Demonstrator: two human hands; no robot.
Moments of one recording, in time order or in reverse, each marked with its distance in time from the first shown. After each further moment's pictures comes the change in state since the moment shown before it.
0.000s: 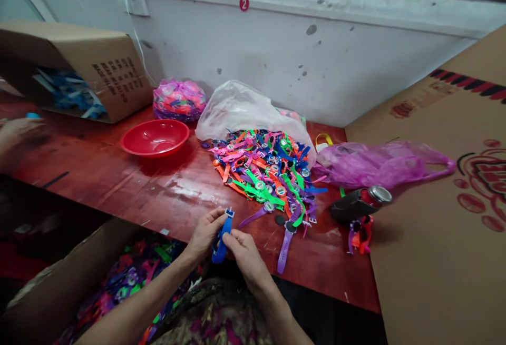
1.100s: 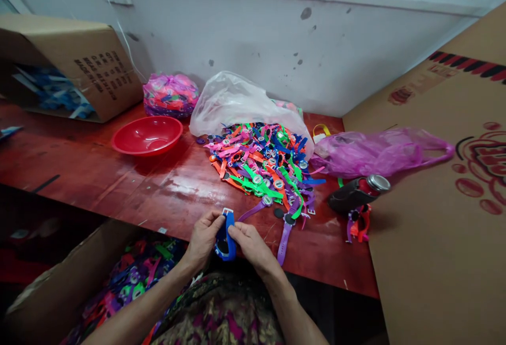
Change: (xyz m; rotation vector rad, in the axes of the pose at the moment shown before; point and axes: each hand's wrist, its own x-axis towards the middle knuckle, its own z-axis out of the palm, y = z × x) left_hand -0.015 -0.009 0.005 0.069 0.044 0.055; right_hand 0.004 -0.012 -0.019 -0.089 -0.068 0.032
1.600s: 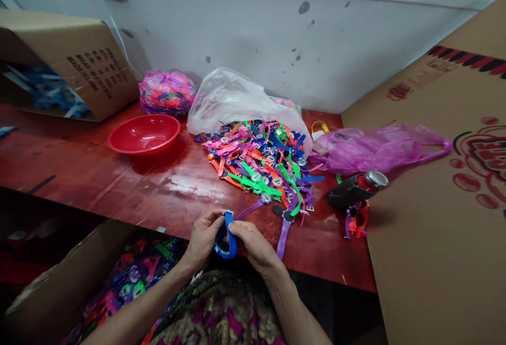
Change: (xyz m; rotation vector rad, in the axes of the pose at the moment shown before) left_hand 0.000 -0.001 0.001 0.071 -0.052 0.097; right_hand 0.000 0.006 -0.004 0.115 0.001 0.001
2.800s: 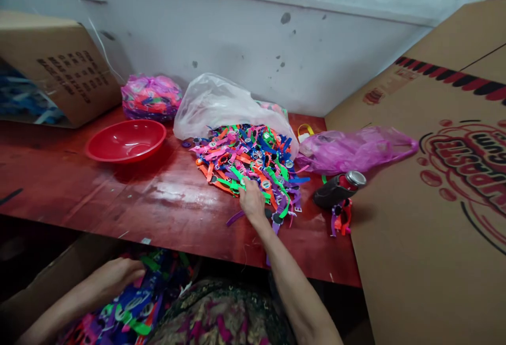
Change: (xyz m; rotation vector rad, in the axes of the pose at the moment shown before) left_hand -0.027 0.005 -0.185 1.362 -0.485 -0.279; right_hand 0.085 -0.025 -0.065 -1.247 0.711 -0.242
